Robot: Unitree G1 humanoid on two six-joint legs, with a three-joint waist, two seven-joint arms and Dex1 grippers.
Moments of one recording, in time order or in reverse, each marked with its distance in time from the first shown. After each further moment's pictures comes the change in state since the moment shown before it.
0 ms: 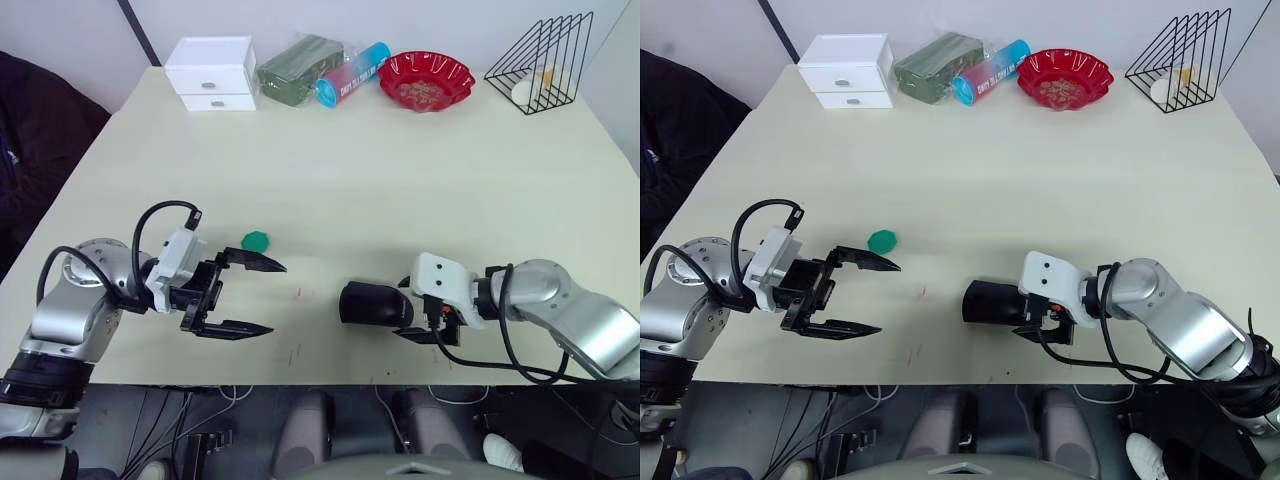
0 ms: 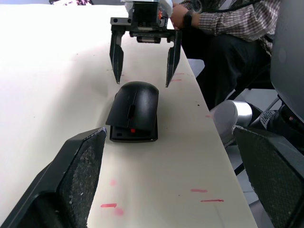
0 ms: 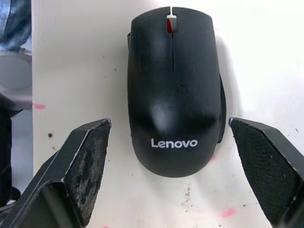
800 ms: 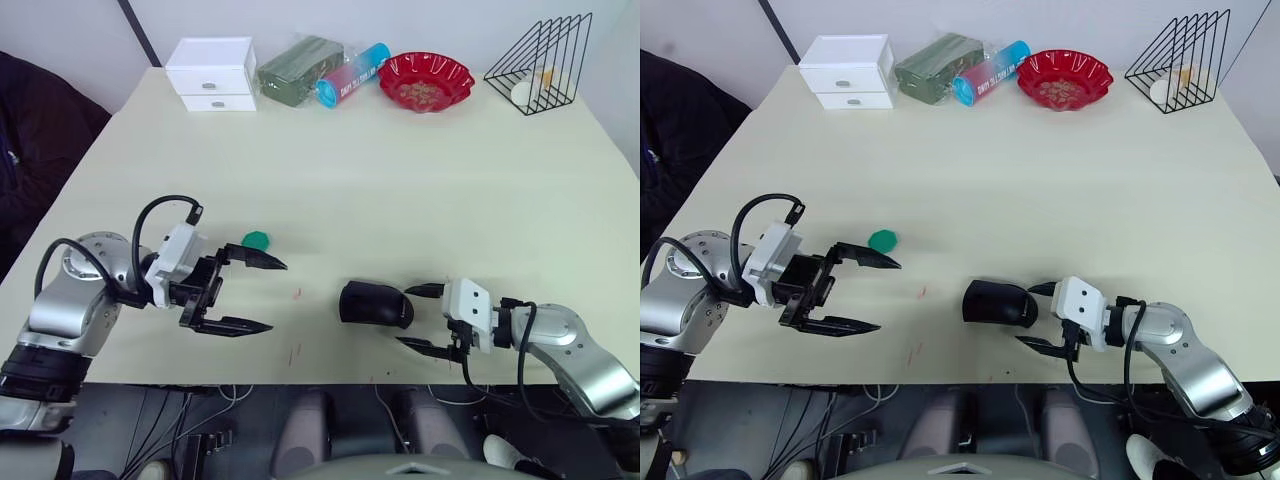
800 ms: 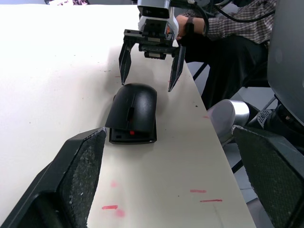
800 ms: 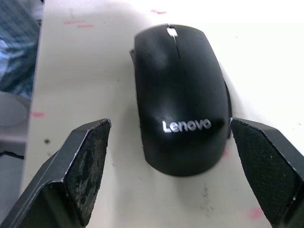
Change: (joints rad) left arm -0.037 0.029 -0.032 0.009 -0.024 0.002 -0.001; right arm 0.362 0.125 -0.160 0.263 -0.082 -0.670 0.051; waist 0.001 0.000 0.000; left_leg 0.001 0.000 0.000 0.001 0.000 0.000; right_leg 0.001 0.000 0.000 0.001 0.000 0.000
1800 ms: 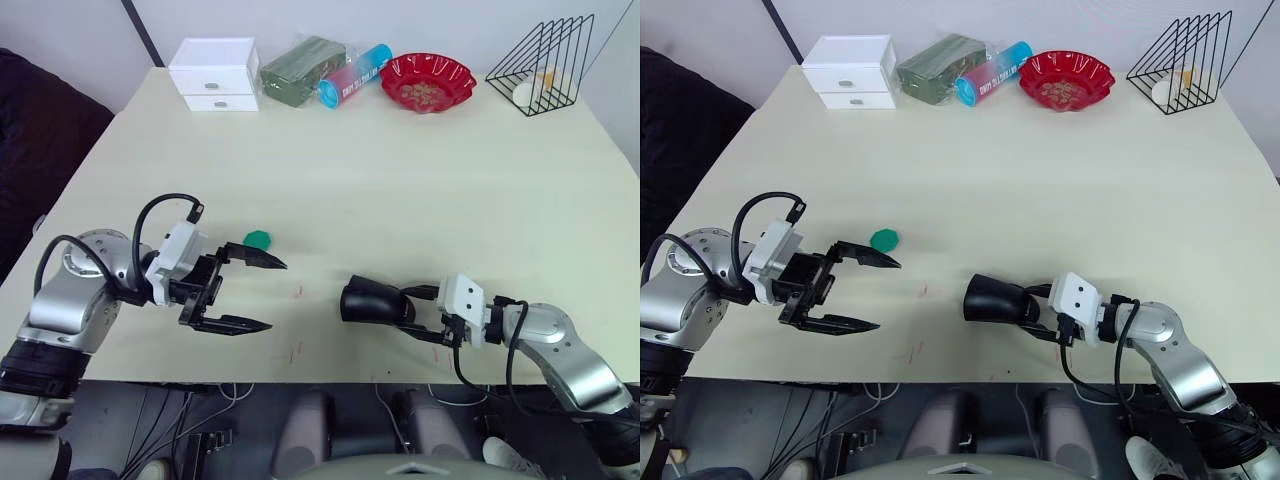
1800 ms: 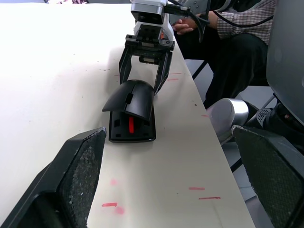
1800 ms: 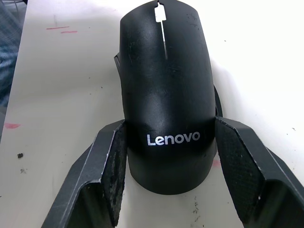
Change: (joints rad) left arm -0.017 0.018 -0.032 0.020 -0.014 -0.015 -0.001; right arm -0.018 0.065 -0.001 0.050 -0.019 -0.009 -0.013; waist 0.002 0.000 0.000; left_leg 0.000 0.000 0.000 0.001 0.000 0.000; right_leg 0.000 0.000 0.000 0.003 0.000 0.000
